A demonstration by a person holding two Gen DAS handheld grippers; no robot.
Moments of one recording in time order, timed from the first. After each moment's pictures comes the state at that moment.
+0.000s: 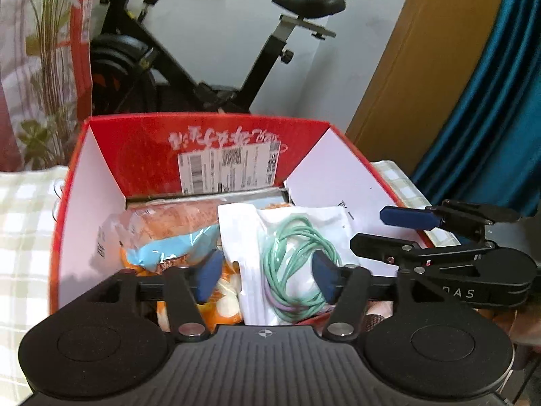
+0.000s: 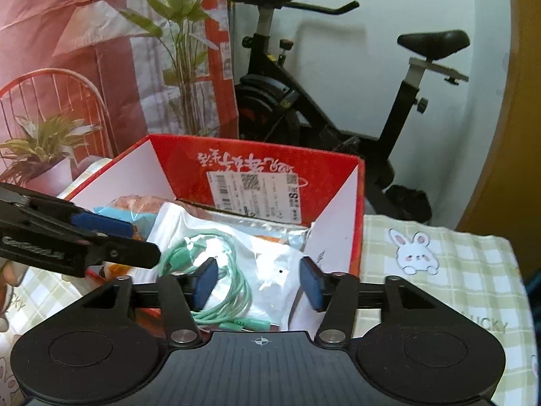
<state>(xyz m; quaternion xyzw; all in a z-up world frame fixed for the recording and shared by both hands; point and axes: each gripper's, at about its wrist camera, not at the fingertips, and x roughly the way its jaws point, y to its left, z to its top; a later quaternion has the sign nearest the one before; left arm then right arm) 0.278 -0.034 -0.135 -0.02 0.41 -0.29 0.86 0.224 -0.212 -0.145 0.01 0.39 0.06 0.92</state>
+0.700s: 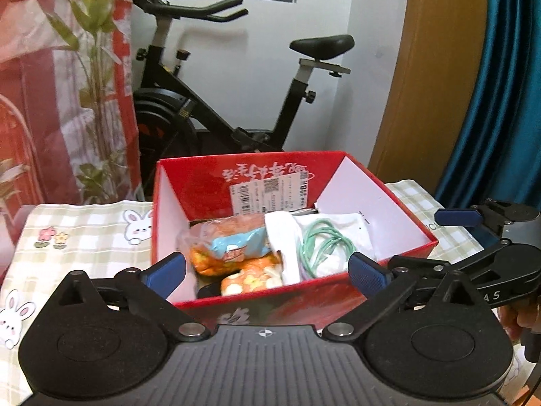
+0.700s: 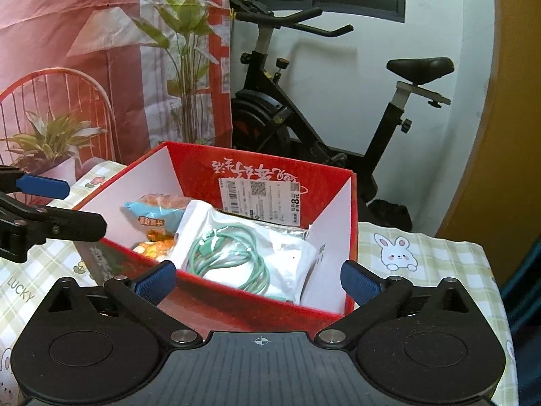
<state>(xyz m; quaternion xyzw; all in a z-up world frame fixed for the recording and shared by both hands) 0.214 0.002 -0.097 0.02 0.34 -0.23 0.91 0.173 -0.181 -0.117 -0.01 0.37 0.03 0.93</state>
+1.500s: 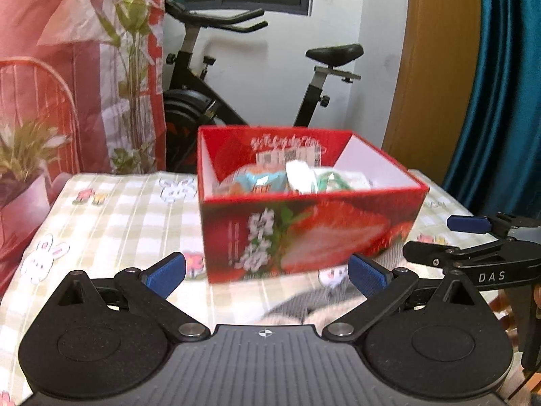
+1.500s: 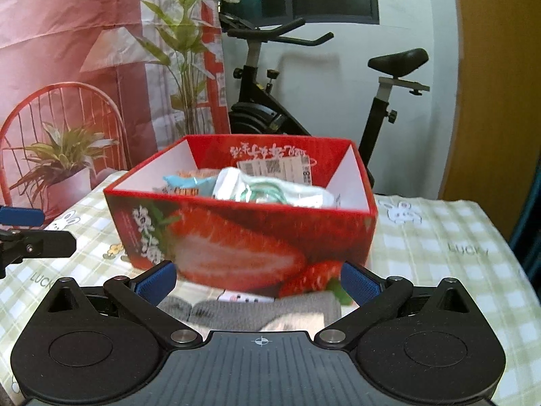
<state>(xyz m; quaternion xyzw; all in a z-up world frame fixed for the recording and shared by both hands) 0.121 0.042 -0.123 0.01 0.32 -0.19 0.93 0.079 -0.154 -0.148 0.04 0.33 0.01 0.94</state>
